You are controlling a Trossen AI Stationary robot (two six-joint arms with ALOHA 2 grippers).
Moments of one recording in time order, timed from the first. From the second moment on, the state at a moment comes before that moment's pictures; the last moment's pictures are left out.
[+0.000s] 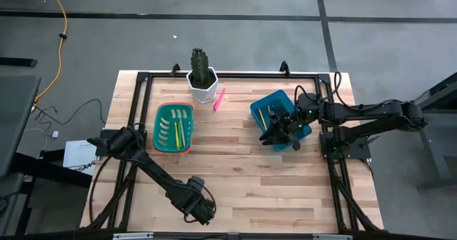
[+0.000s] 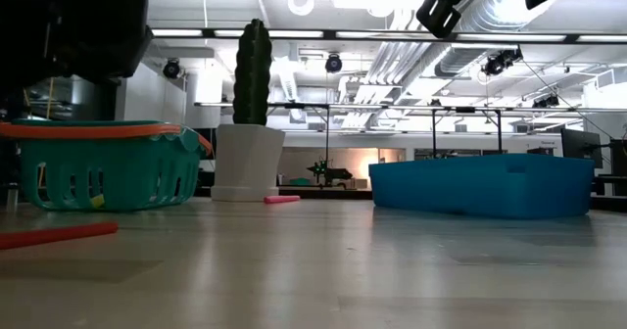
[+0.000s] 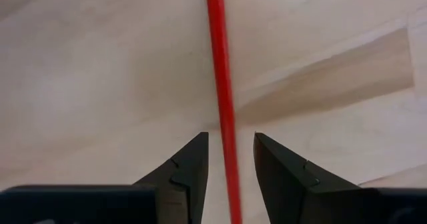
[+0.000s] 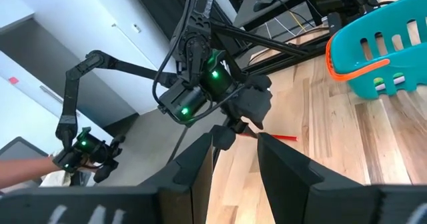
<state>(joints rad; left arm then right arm) -0.56 2.07 1.47 -0.98 0.01 -1.81 -0.09 1.04 0.70 0.16 -0.59 0.49</state>
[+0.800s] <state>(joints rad) -0.56 2.07 1.42 -0.89 0.04 -1.84 -0.09 1.04 0.70 0.16 -0.60 0.48</state>
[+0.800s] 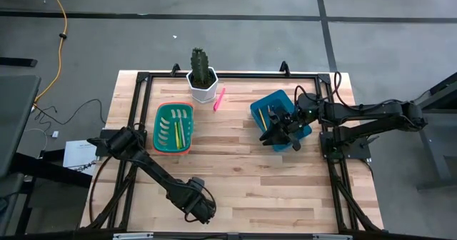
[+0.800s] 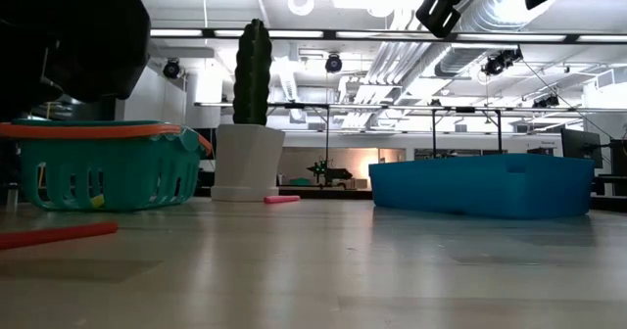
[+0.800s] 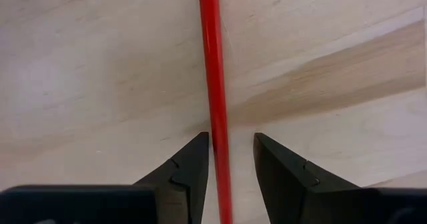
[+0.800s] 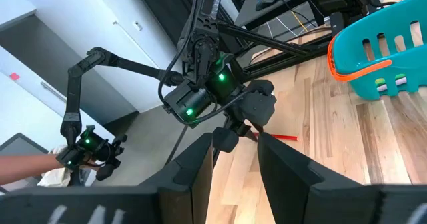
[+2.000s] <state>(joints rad) -0.56 2.07 1.42 -0.89 0.04 -1.84 -0.09 1.04 0.70 0.15 -0.60 0.46</state>
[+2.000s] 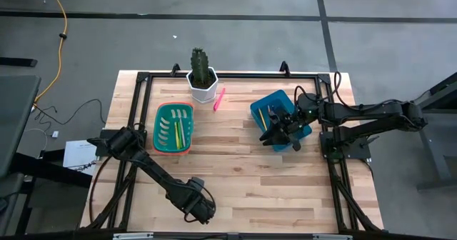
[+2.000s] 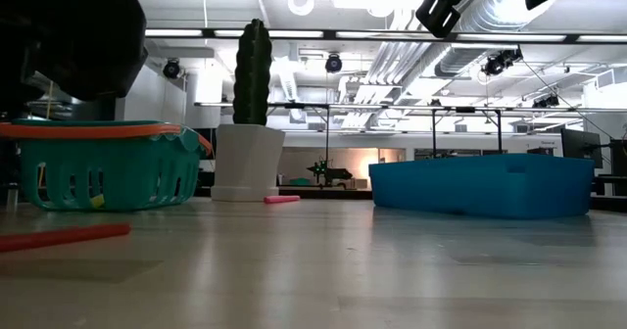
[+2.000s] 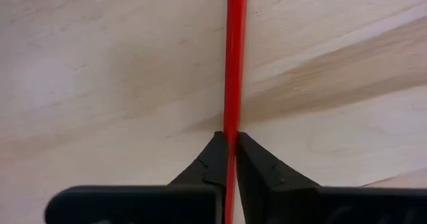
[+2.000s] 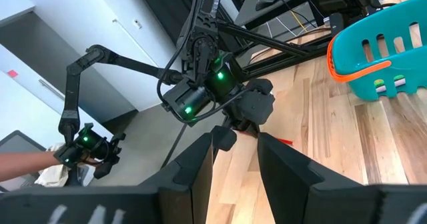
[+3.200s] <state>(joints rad) -0.56 2.07 1.43 -0.89 0.03 -1.83 -0.09 1.04 0.70 0.15 -0.59 0.46</state>
